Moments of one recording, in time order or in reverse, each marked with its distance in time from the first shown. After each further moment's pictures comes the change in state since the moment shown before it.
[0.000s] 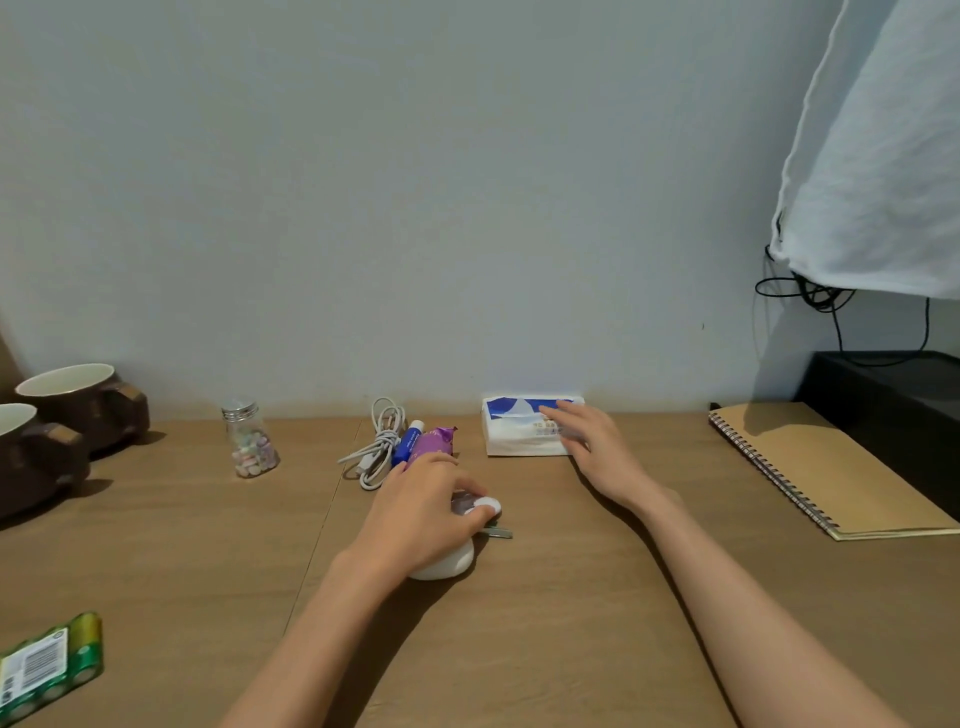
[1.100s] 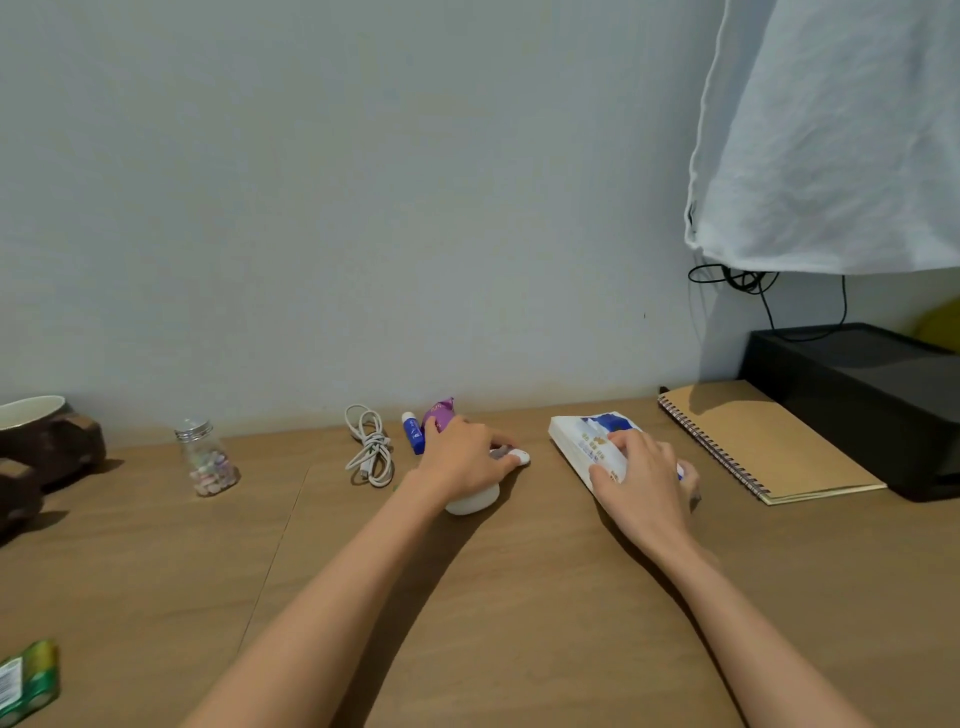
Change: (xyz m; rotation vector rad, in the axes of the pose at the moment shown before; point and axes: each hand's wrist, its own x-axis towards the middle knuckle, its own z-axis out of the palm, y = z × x) left_hand 0.087 0.050 0.037 0.101 -0.192 0.011; right_hand -0.089 -0.004 -0.043 -0.147 0.328 0.417
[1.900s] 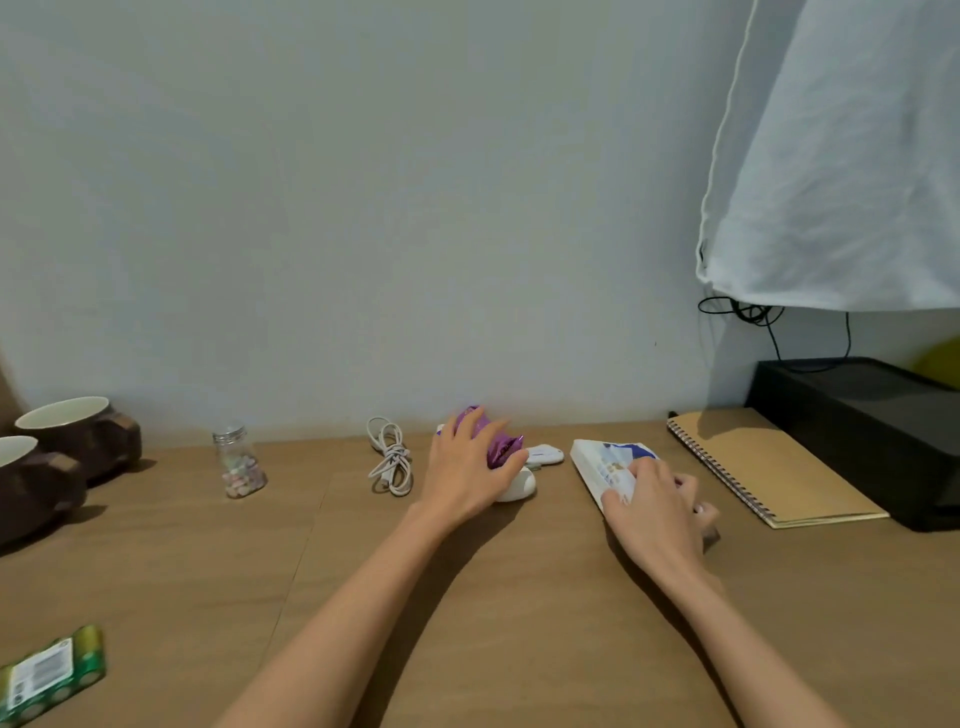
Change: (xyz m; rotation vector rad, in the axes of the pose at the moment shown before) left_hand -0.019 -0.012 0.007 -0.201 0.320 -0.025; right_hand -0.016 -0.018 -0.011 -0.168 -0.067 0.125
